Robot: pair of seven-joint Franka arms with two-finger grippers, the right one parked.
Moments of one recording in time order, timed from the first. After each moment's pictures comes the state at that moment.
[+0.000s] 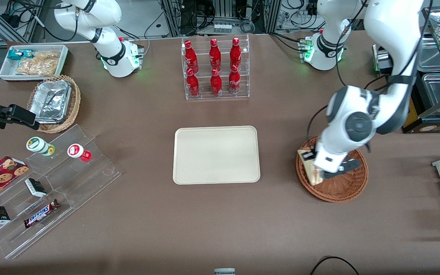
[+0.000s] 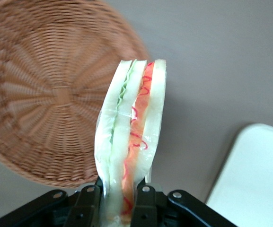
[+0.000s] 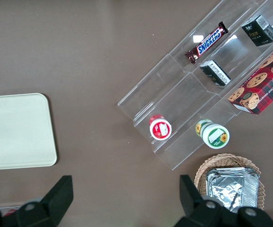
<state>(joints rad) -0.07 0.38 -0.32 -1.79 0.12 2.04 -0.71</state>
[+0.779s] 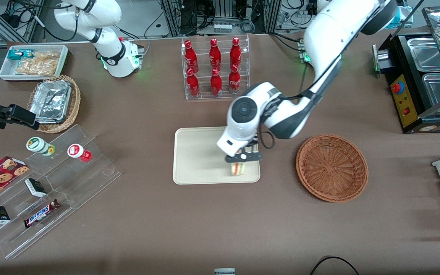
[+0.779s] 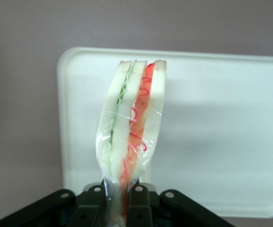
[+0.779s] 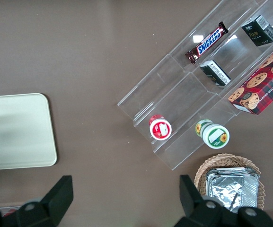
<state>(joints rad) -0.36 0.70 -0.49 -1.44 0.28 2.02 -0.94</state>
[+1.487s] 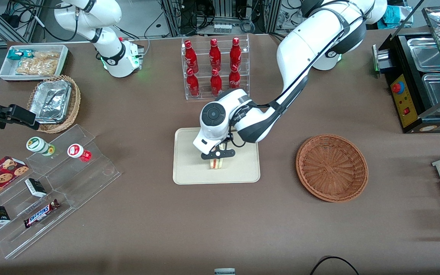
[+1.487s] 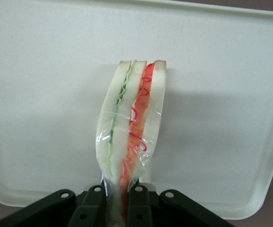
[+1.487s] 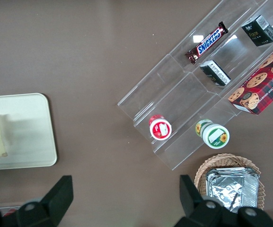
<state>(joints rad) -0.49 0.89 -0.49 -1.25 0.28 2.00 -1.06</state>
